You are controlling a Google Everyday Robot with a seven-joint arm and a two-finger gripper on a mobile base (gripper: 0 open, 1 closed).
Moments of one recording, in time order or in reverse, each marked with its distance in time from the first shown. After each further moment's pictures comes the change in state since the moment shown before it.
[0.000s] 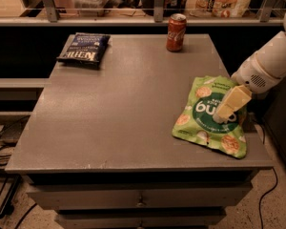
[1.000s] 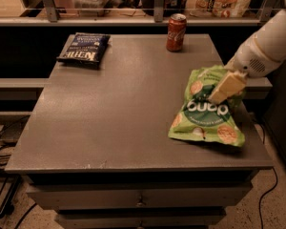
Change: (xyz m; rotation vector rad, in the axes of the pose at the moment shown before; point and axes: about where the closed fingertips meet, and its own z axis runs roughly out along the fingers) arm -0.039 0.007 -0.033 0.045 -0.025 -0.081
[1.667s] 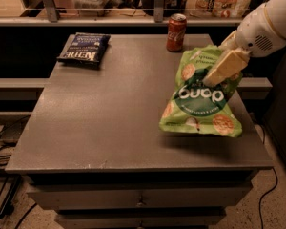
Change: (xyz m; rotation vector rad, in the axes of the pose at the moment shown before) arm -0.057 0.003 -0.047 0.045 -0.158 -0.094
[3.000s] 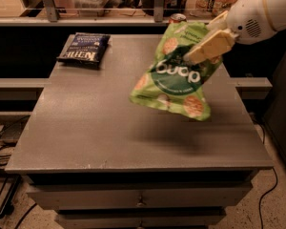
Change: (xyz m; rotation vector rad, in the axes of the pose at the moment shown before) arm -0.067 -0.003 -0.011 0.037 -0.269 0.041
